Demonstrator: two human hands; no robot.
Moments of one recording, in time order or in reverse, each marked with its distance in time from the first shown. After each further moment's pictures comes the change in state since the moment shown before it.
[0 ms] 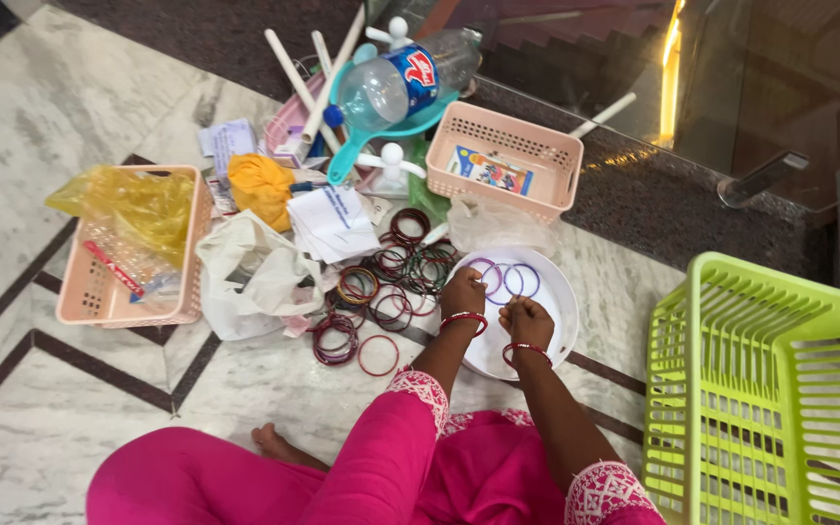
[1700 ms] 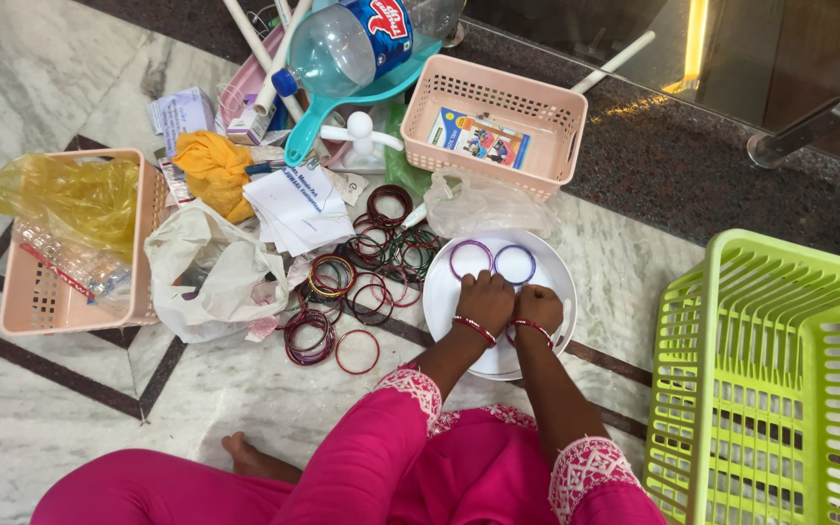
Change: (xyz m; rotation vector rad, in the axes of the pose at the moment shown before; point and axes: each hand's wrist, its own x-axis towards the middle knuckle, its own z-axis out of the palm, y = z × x) left_hand -0.030 0.015 0.035 0.921 -0.389 0.708; right_hand 0.060 0.021 -0.020 -0.595 0.321 -0.083
